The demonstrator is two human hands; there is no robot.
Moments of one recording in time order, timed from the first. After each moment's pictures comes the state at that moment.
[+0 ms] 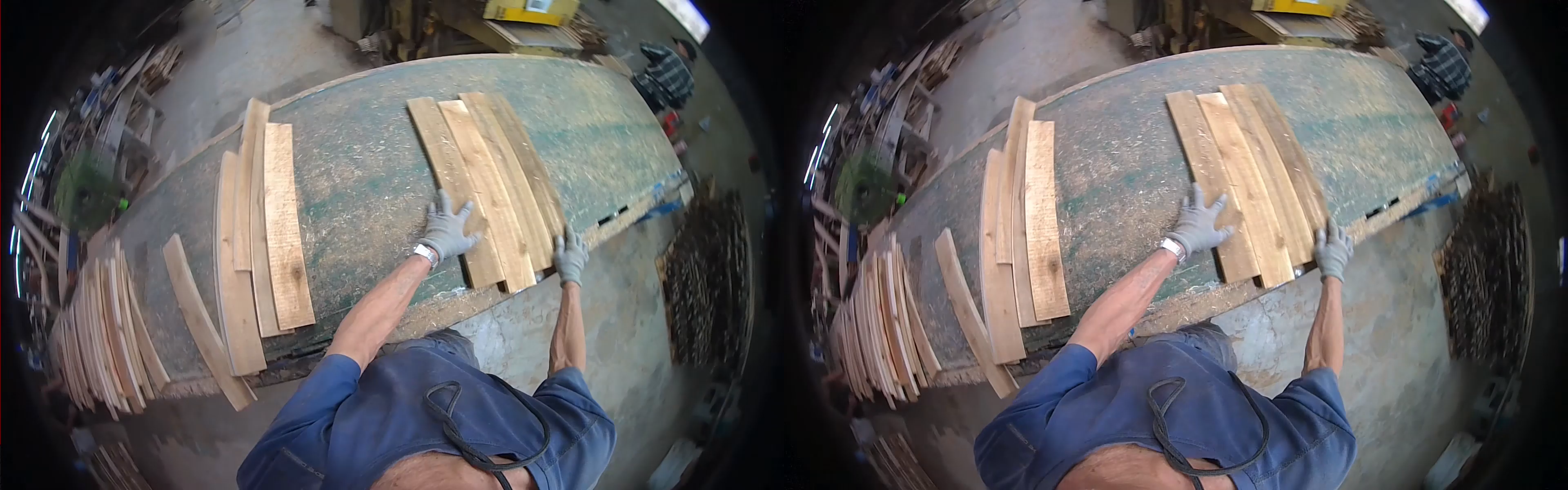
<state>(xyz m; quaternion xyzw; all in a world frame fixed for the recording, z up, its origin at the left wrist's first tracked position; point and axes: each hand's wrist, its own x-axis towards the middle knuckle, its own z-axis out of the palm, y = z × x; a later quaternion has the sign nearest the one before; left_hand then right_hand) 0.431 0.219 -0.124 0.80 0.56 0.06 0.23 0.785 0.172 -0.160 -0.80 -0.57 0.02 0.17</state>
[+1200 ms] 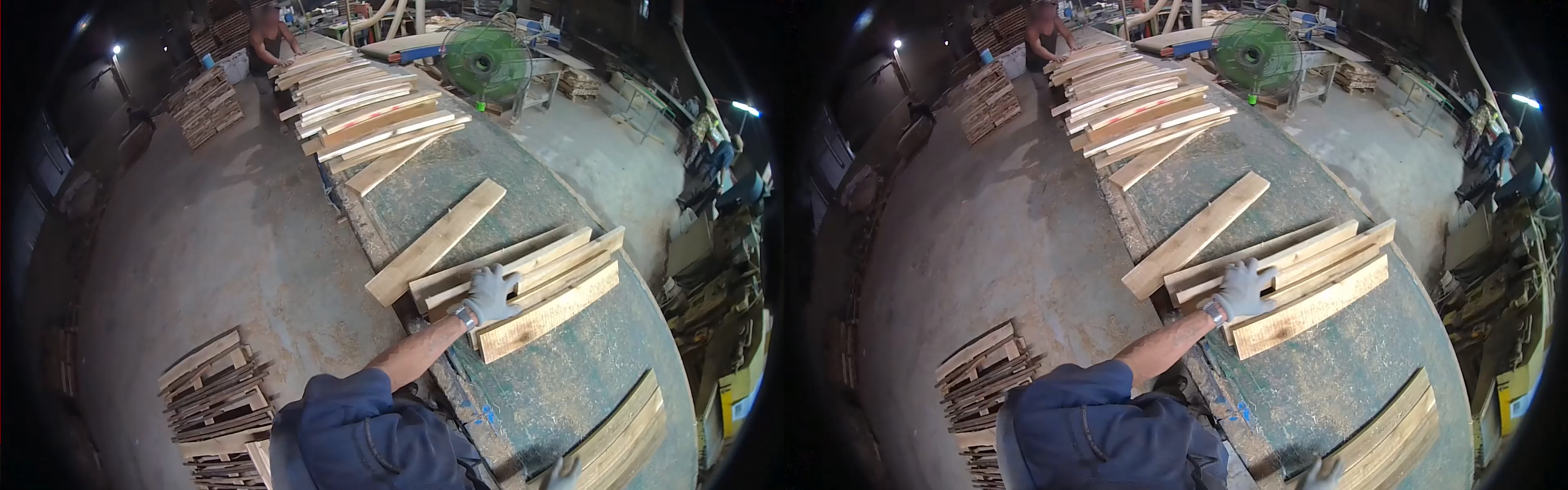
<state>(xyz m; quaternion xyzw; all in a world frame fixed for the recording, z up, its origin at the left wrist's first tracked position) 0.105 0.020 -0.048 0.36 0.93 0.09 0.01 0.582 0.167 -0.099 -0.52 -0.82 0.21 0.12</state>
